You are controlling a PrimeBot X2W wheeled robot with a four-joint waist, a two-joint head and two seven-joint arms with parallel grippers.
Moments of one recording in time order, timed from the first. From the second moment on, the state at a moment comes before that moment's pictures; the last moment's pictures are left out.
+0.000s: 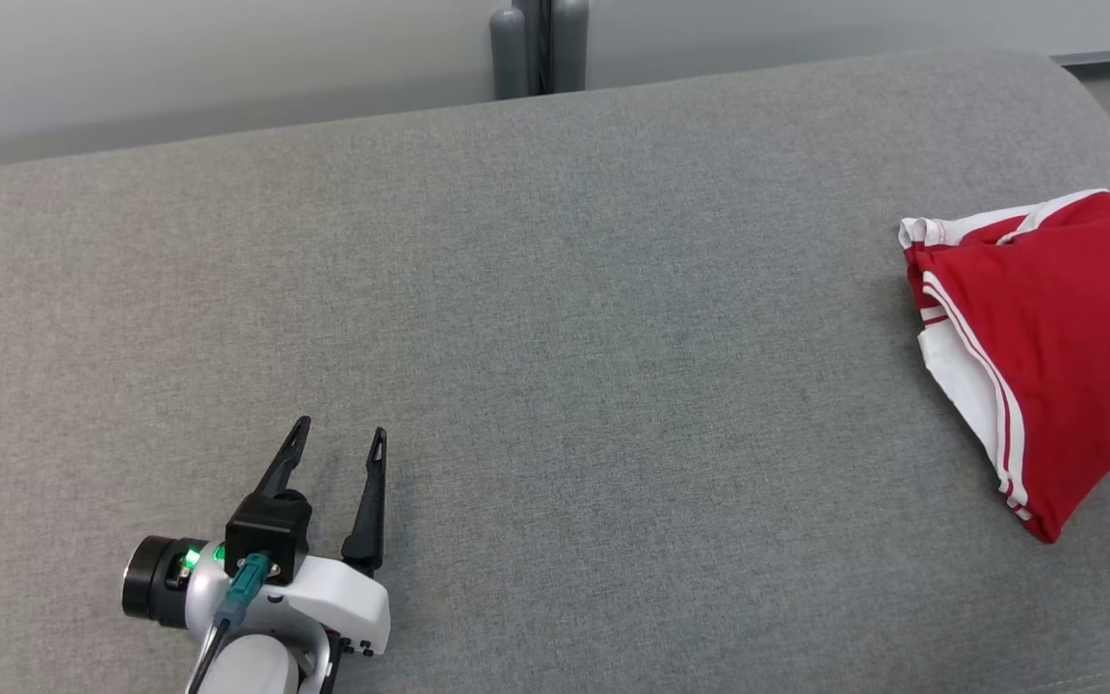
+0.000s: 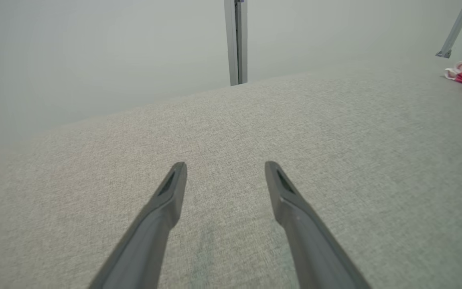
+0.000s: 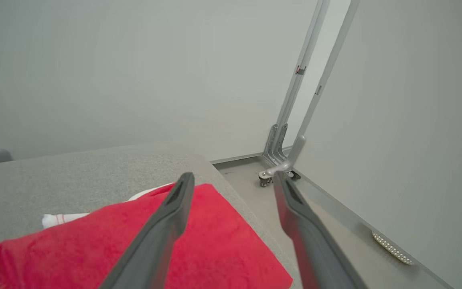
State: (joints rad) left arm -0.21 0.06 -0.18 0.43 -0.04 0.04 -0.26; right arm -0.72 -0.12 -0.76 0.82 -0.47 0.13 -0.26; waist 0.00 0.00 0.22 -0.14
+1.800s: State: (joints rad) left arm -0.03 0.05 -0.03 0.45 -0.13 0.07 -0.26; right arm -0.15 -0.05 0.04 0.54 0.09 0.13 -0.26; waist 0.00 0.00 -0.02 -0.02
